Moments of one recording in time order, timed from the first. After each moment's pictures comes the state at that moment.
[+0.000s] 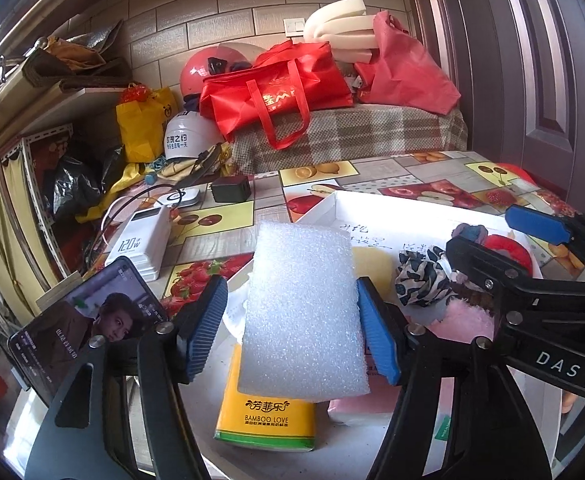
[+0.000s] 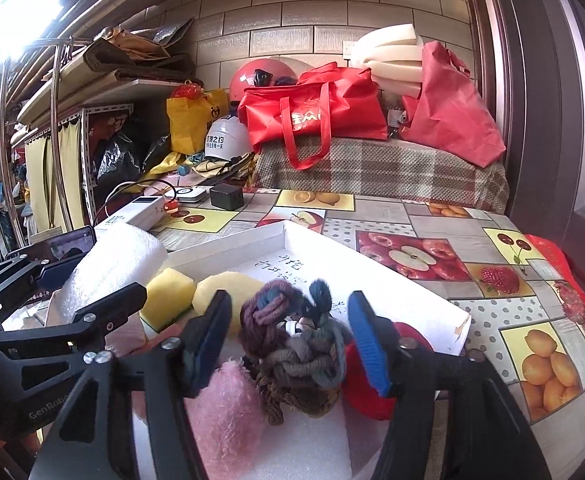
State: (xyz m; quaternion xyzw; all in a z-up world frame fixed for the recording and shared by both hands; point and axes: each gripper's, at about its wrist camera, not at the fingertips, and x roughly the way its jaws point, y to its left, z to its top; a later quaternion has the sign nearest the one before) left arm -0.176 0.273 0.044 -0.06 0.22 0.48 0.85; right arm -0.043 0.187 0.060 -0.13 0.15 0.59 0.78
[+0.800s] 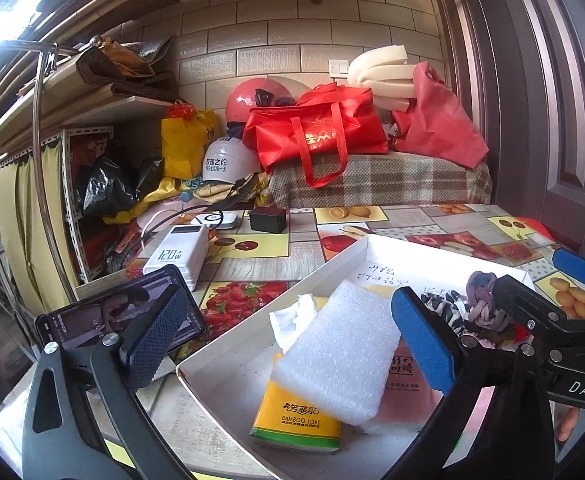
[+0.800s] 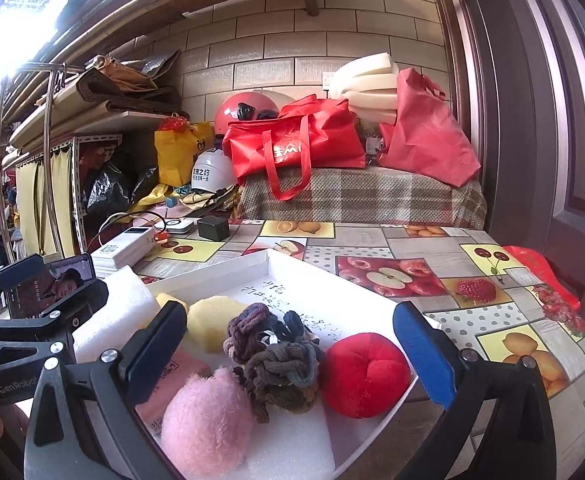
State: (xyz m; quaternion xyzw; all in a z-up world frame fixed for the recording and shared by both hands) left arm -0.210 0.263 0.054 -0.07 0.13 0.52 0.84; right arm -0.048 0.166 0.067 -0.10 0.12 0.58 0.80
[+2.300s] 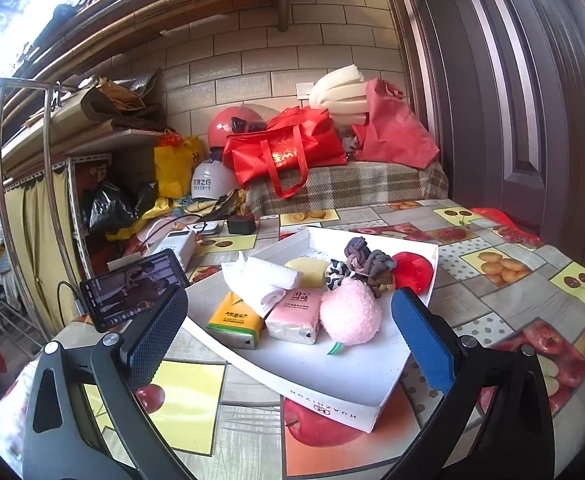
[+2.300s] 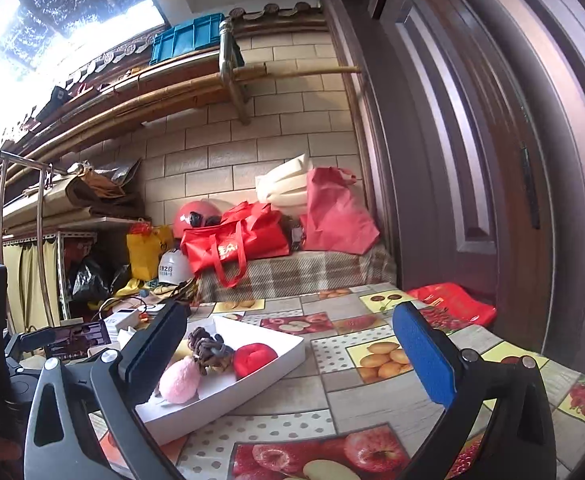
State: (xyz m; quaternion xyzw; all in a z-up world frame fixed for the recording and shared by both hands) left arm -0.209 0.108 0.064 -0.03 0.13 0.52 0.85; right arm -0.060 -0.059 0.095 0.05 0.00 0.49 0.87
